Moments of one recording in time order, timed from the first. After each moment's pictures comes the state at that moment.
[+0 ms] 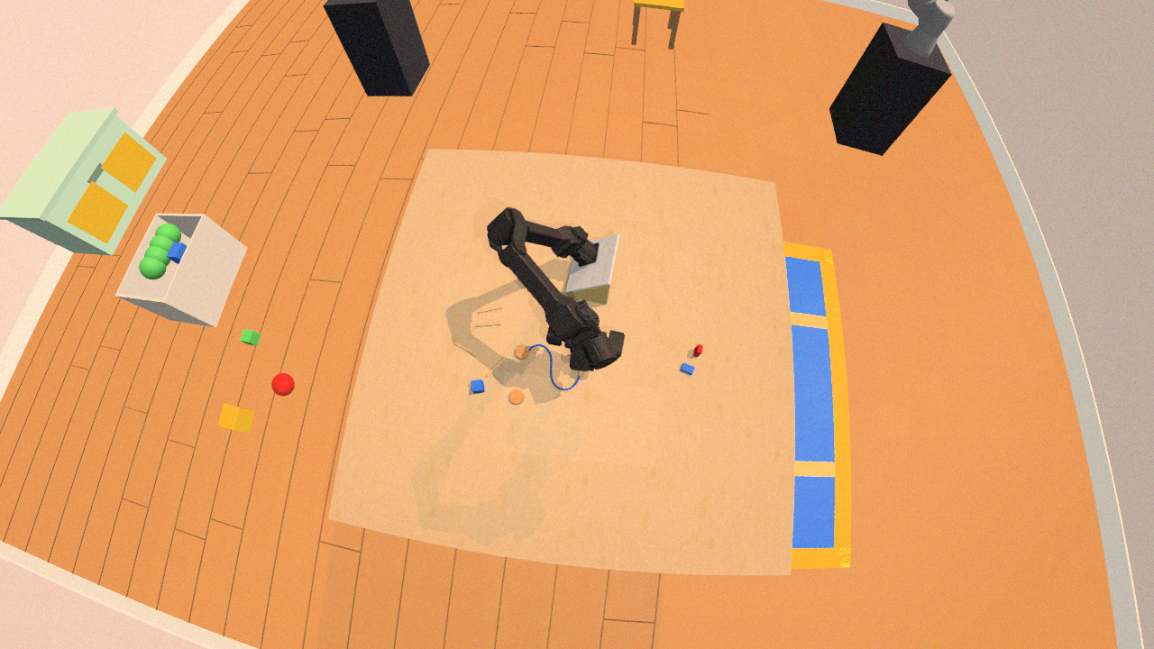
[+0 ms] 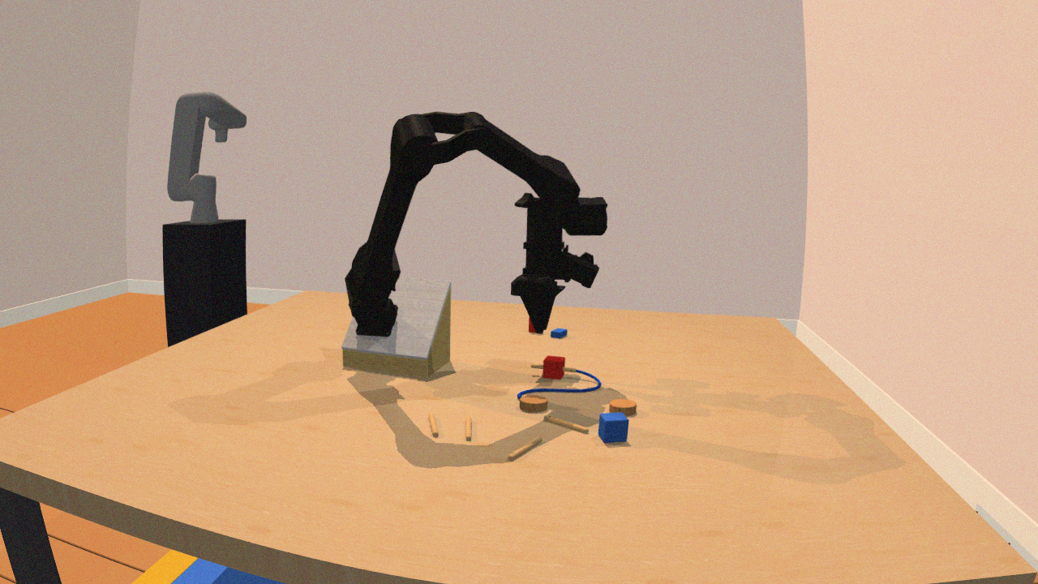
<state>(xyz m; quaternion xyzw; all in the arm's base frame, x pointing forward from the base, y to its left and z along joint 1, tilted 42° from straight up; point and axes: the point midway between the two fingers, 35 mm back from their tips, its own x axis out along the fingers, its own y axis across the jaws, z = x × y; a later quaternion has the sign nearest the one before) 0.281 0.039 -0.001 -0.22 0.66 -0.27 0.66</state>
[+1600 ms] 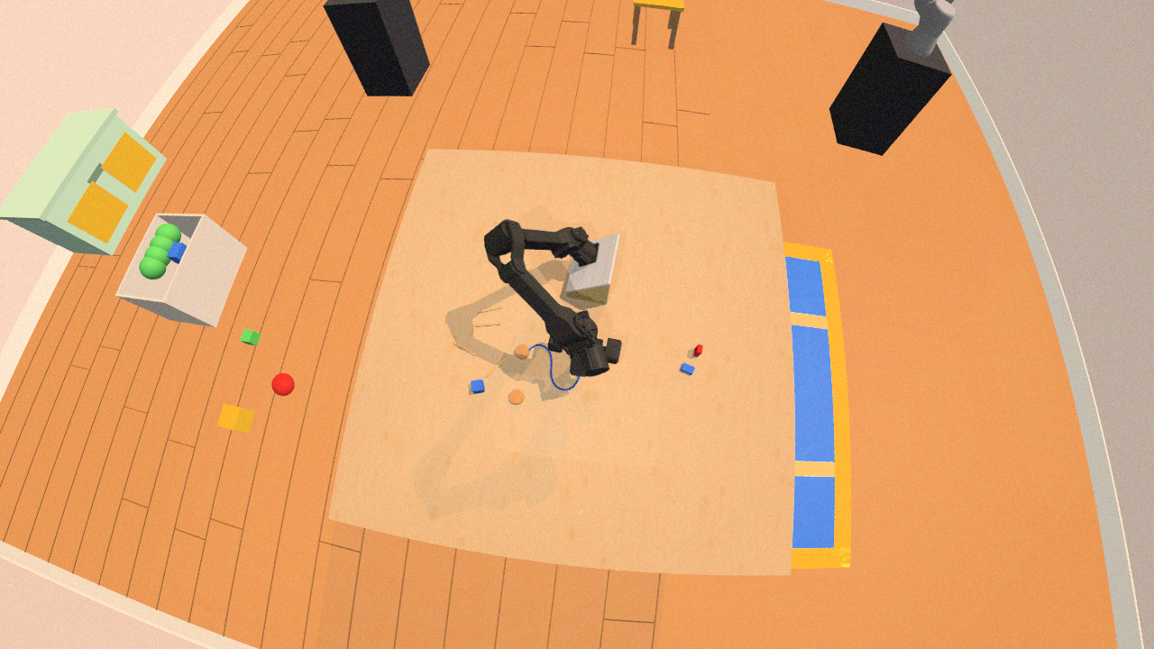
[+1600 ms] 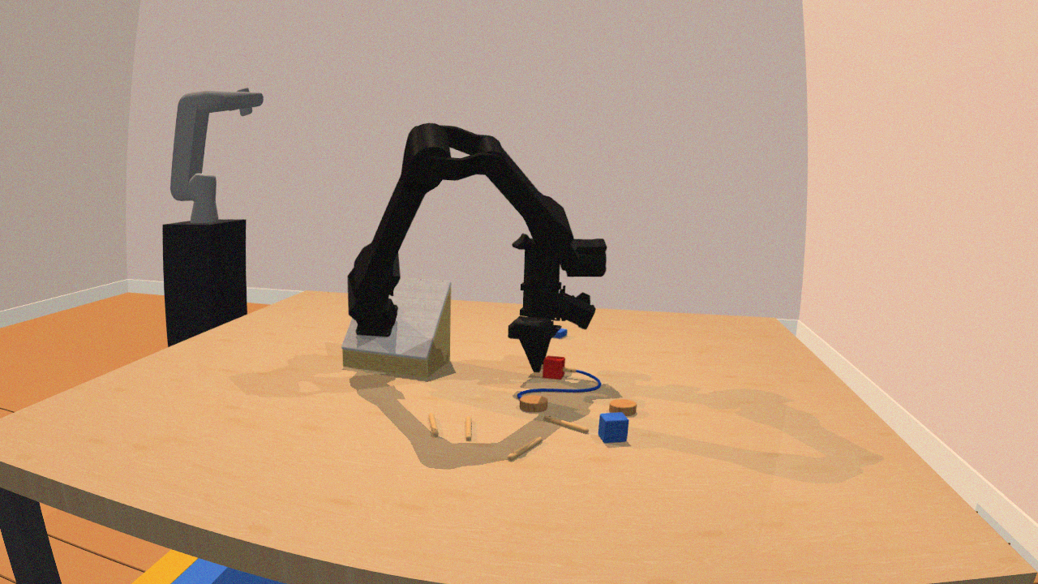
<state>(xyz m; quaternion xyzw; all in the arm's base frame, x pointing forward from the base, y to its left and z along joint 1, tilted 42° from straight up) 0.277 -0.006 -0.050 -0.23 0.66 -0.27 0.66</state>
